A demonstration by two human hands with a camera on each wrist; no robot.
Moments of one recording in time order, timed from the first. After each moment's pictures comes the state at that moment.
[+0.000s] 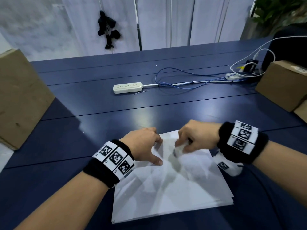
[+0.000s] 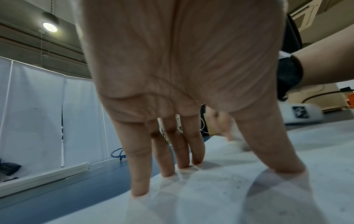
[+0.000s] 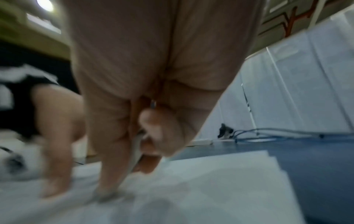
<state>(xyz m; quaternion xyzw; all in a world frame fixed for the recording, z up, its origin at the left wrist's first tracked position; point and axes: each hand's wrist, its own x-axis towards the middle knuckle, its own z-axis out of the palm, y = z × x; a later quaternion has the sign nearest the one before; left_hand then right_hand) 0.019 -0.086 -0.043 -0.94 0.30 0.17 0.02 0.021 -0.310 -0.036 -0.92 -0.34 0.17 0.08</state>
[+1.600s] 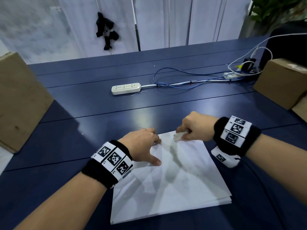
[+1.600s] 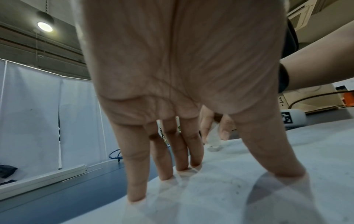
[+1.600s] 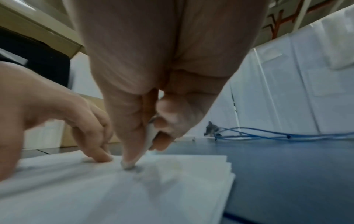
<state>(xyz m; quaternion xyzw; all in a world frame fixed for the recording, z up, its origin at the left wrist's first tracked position) 0.020 -0.087 -0.043 -0.94 0.30 0.18 0.03 0.037 -0.323 -0.038 -0.95 -0.30 0.10 0.07</state>
